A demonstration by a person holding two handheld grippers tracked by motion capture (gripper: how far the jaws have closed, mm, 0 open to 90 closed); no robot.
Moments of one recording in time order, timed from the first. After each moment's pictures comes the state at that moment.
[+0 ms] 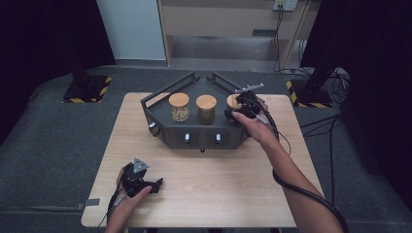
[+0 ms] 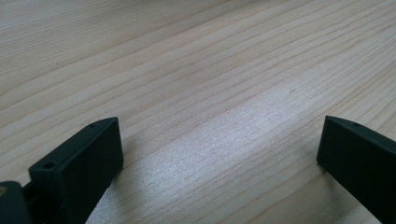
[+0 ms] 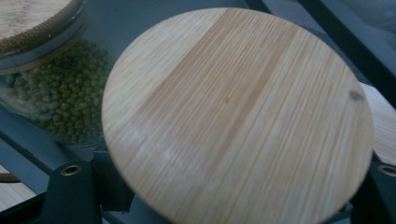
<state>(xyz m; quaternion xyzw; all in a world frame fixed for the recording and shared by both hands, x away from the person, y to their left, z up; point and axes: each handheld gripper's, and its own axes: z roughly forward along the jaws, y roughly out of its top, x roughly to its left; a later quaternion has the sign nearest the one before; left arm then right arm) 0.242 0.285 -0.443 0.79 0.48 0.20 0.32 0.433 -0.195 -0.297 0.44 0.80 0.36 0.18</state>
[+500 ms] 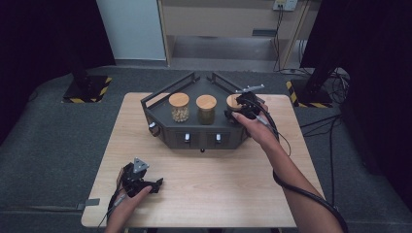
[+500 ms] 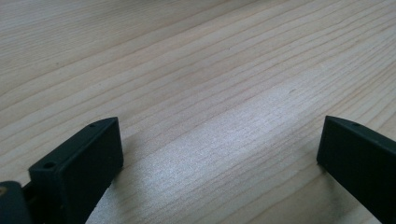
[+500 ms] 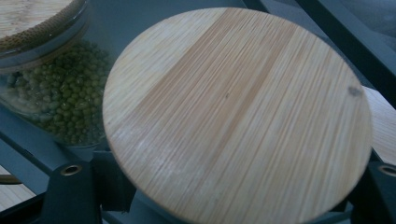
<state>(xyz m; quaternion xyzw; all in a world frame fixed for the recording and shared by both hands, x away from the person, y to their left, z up) 0.242 0.285 -0.443 0.79 0.48 0.20 0.32 0.430 -0.196 -0.301 0.44 0.80 0.37 0.19</state>
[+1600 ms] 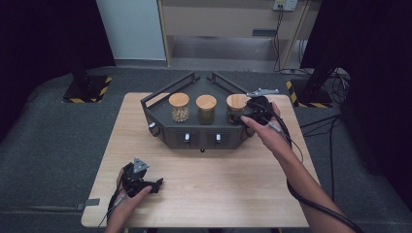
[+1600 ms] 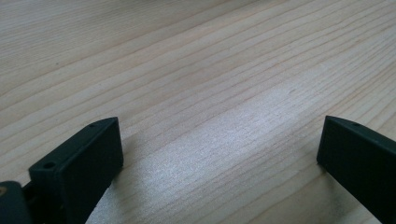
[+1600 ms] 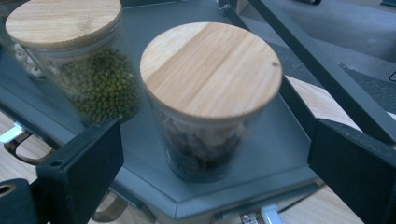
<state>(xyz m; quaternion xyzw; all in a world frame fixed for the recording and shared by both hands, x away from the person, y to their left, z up) 0.242 0.285 -0.443 0.79 0.48 0.20 0.32 0.386 -0.227 -0.293 0.43 0.78 0.40 0.21</state>
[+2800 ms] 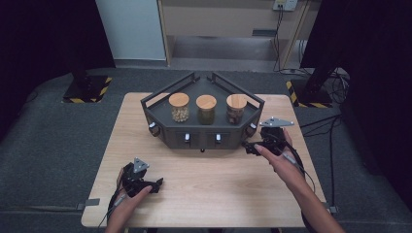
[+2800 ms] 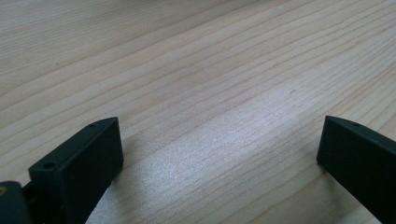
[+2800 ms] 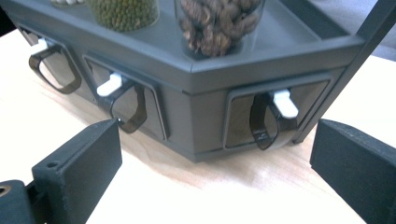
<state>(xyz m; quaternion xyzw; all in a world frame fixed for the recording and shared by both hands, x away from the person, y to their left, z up) 0.242 0.285 -0.443 0.79 0.48 0.20 0.32 0.324 -0.270 -0.345 0.42 0.78 0.42 0.20</state>
